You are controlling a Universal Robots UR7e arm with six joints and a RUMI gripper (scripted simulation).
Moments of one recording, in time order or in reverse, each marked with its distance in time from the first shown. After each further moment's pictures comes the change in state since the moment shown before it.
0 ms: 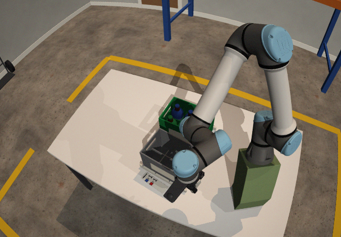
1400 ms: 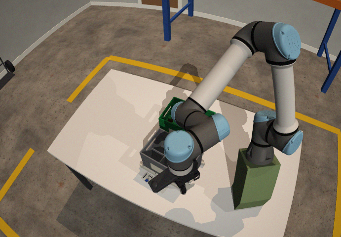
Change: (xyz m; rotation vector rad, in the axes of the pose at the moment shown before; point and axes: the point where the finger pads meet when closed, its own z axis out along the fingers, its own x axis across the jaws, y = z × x) arm 0.013 -0.028 -0.090 0.110 -0.067 0.349
